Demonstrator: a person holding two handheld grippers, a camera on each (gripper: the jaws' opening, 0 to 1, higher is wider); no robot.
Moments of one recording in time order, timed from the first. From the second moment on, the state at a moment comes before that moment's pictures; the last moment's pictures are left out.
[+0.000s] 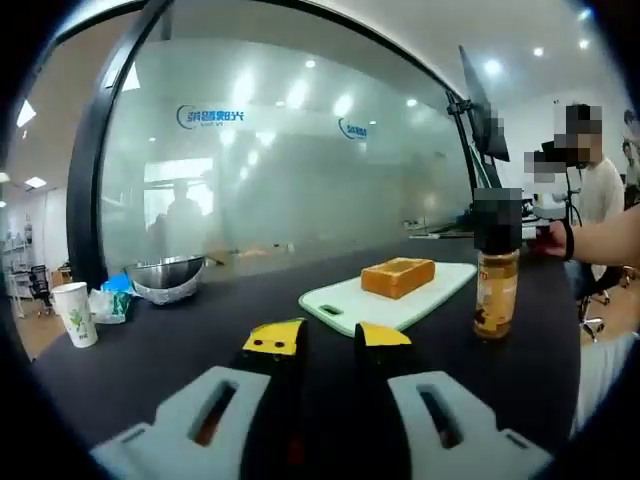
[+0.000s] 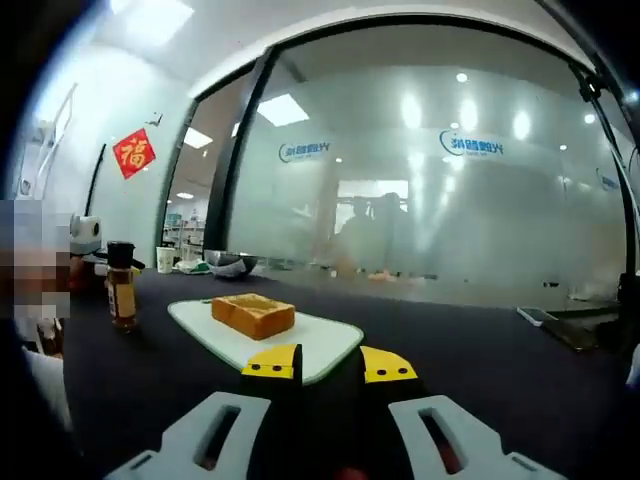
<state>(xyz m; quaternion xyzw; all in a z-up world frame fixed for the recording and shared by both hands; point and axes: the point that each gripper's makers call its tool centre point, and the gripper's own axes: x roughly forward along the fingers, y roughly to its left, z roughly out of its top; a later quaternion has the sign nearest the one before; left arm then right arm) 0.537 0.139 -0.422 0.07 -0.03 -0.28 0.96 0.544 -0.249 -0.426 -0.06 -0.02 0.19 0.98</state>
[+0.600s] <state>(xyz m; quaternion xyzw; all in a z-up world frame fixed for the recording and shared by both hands) 0.536 0.140 -0.417 0.05 -0.04 -0.28 0.96 0.544 -0.246 -0.426 -0.05 -0.02 0.20 0.98</state>
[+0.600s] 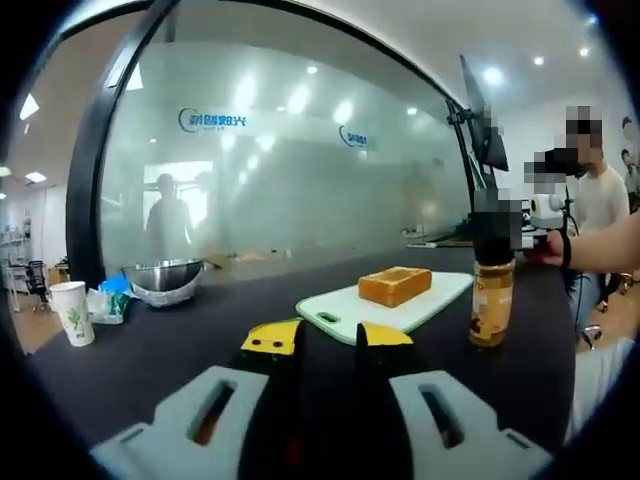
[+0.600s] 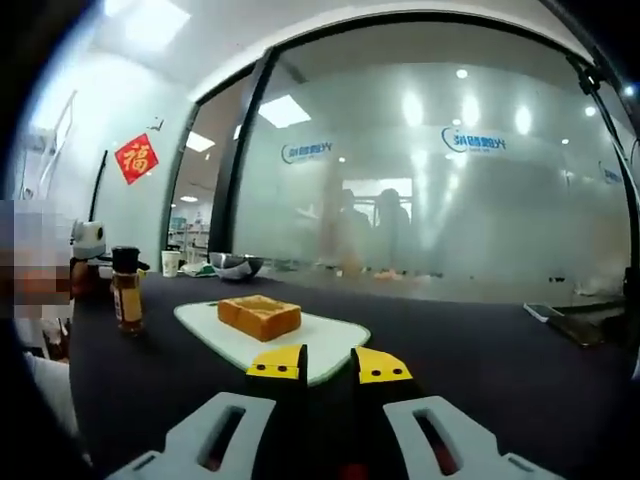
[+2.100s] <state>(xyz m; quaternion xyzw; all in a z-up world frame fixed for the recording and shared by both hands) 0.459 0.050 -0.413 0.05 -0.01 -0.57 0.82 0.544 -0.242 -0.427 -0.04 -0.02 0.22 0.98</state>
